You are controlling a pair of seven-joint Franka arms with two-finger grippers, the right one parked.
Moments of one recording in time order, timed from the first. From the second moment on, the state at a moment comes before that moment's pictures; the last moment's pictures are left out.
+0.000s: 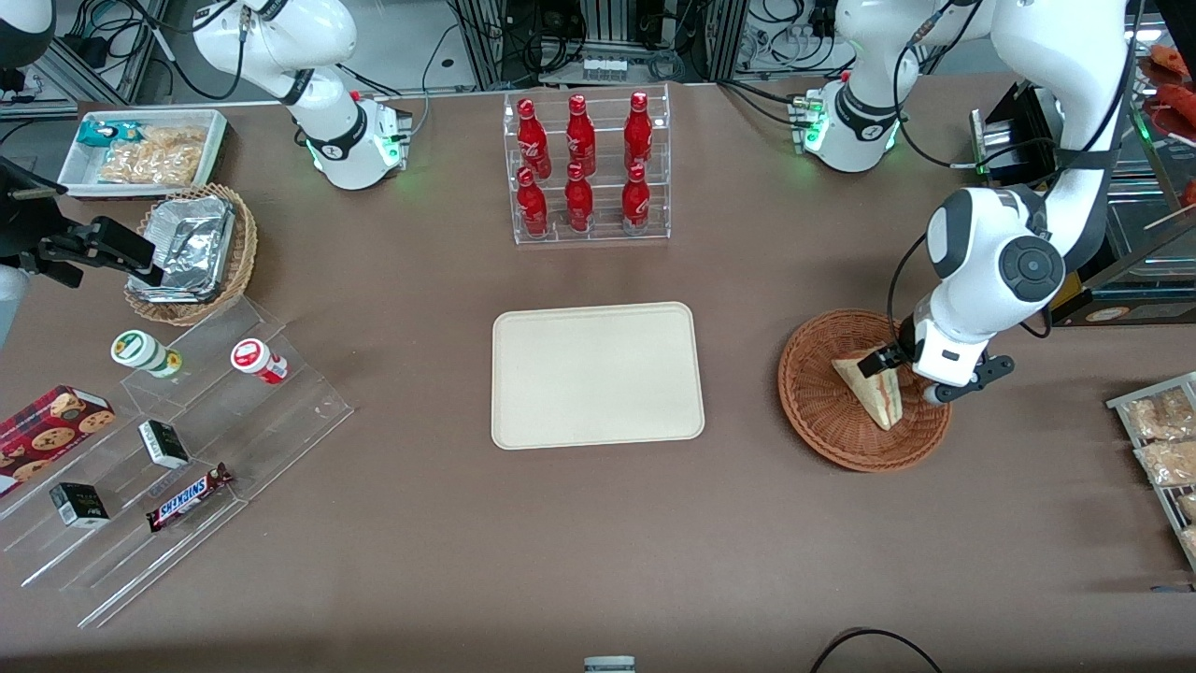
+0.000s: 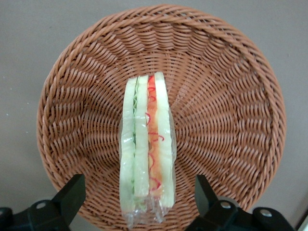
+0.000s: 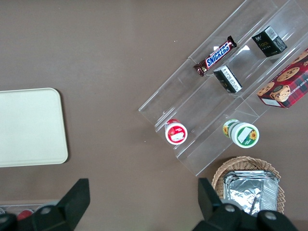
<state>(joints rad) -0.01 0.19 -0.10 -2.22 -0.02 2.37 -0.57</state>
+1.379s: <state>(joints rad) -0.02 0.27 -0.11 -2.20 -0.02 2.37 -0.64</state>
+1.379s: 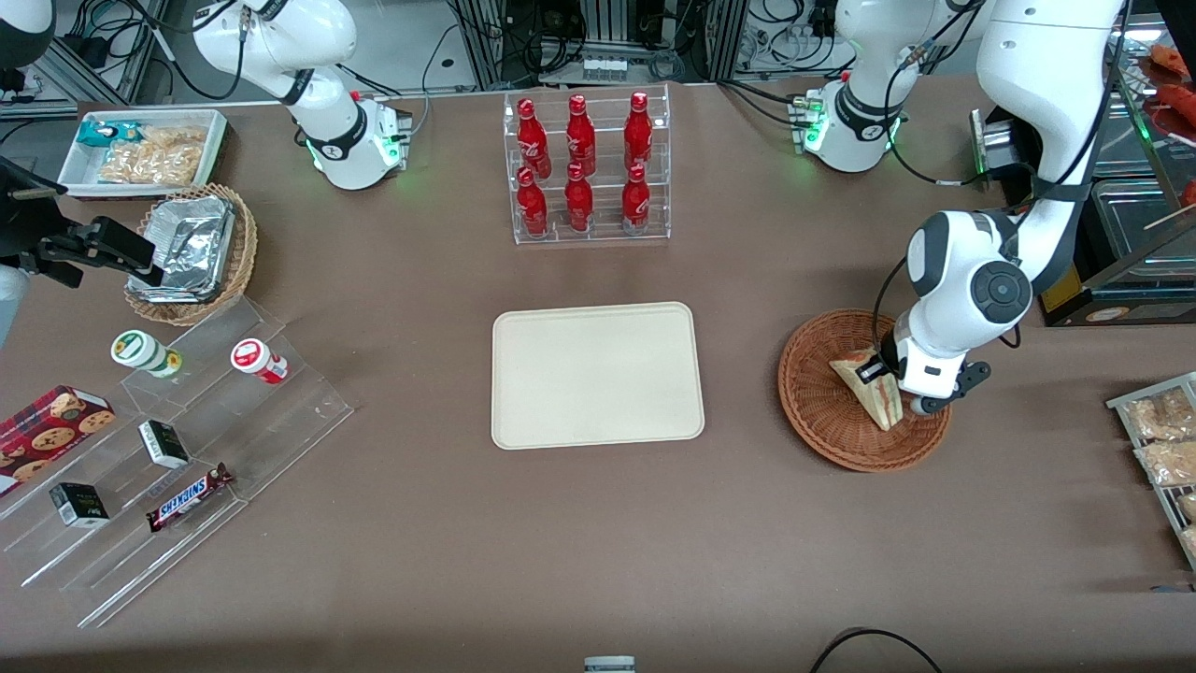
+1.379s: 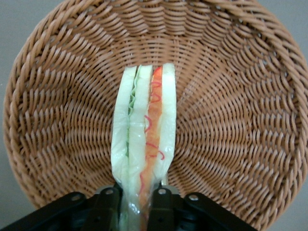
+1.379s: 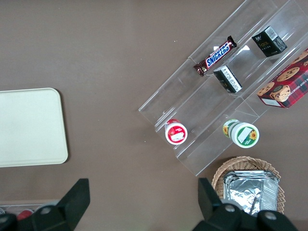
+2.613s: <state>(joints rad) -0.56 0.48 -0.13 -1.77 0.03 2.18 -0.83</state>
